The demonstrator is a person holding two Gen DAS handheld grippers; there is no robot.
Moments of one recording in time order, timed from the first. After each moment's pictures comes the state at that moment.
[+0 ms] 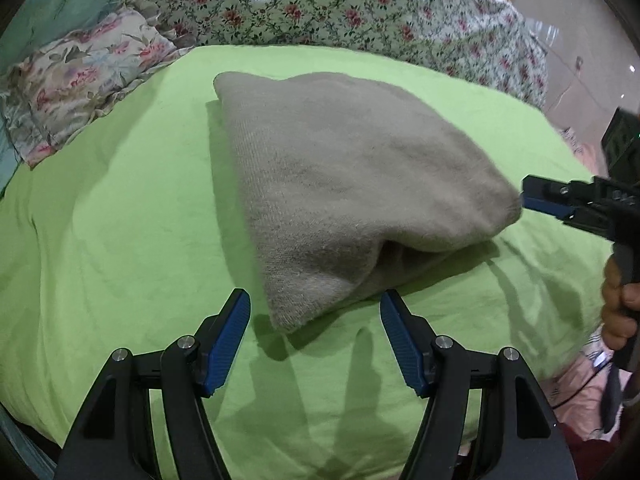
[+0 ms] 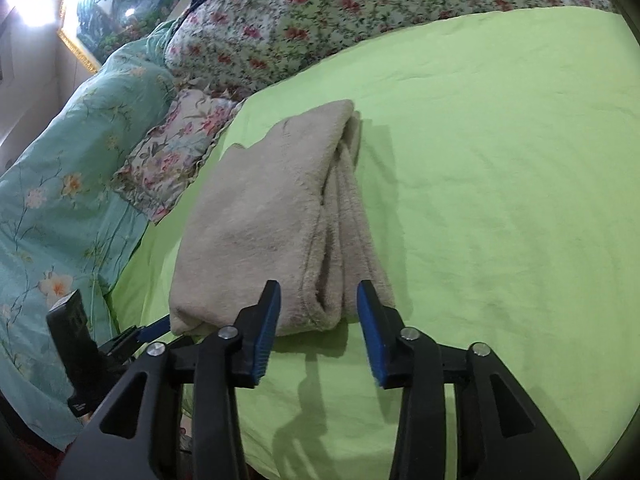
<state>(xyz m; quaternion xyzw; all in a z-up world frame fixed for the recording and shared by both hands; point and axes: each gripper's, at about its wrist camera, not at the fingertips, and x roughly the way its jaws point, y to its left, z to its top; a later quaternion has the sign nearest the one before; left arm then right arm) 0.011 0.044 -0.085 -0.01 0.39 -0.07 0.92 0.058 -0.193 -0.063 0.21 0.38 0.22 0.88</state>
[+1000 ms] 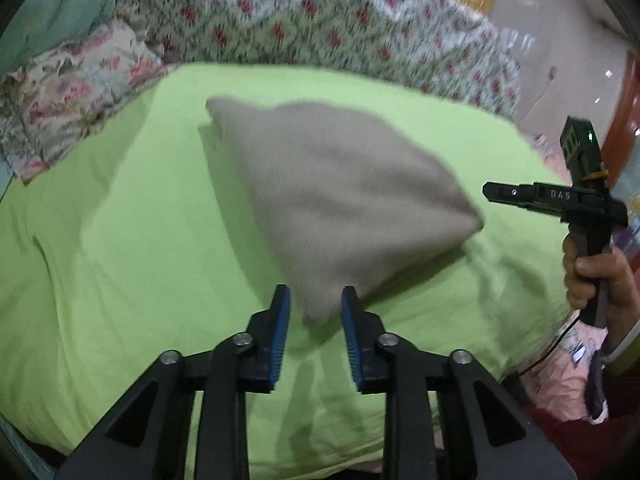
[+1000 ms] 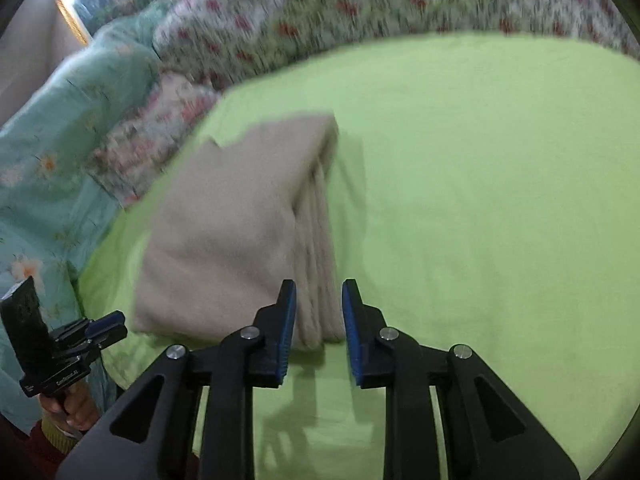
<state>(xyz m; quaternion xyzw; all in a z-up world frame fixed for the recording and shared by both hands) -0.002 0.077 -0.043 -0.03 0.36 -0.14 0.92 0.072 -0.206 -0.042 0.15 0.37 0.18 0.90</state>
